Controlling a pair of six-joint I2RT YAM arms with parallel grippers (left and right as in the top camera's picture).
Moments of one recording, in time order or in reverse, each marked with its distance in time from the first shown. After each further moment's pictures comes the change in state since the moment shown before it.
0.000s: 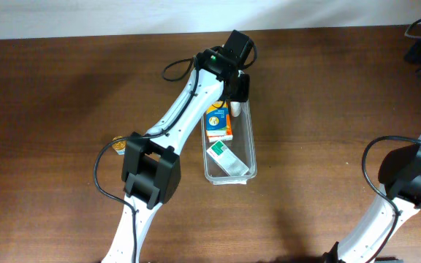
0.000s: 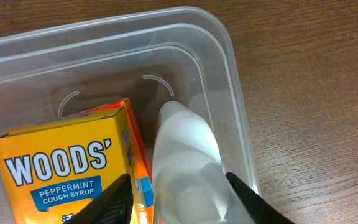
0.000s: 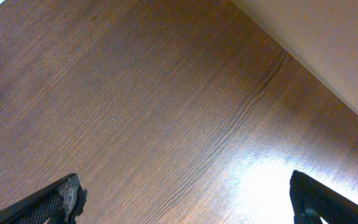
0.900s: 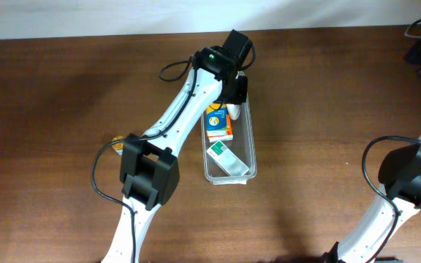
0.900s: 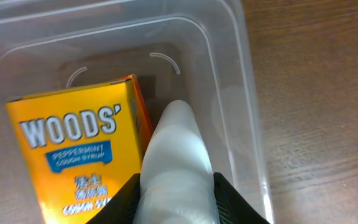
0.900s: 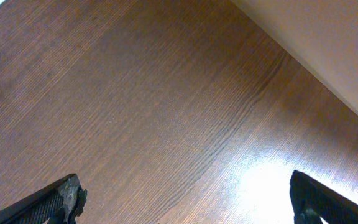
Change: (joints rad) left arm 0.001 -0.017 -0.002 -0.066 0.007 -0.008; right arm 0.000 0.000 0.000 0.000 0.000 0.000
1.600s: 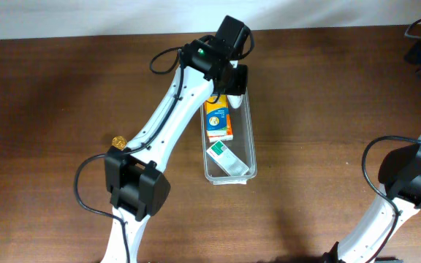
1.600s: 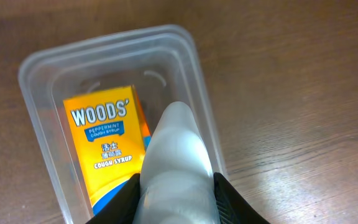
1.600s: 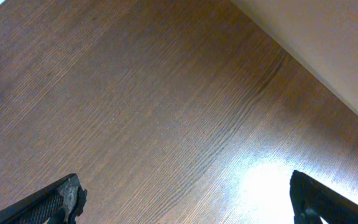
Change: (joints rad) left arm 0.001 -0.137 0.000 -0.025 0.000 0.023; right arm 0.000 0.000 0.000 0.000 0.000 0.000
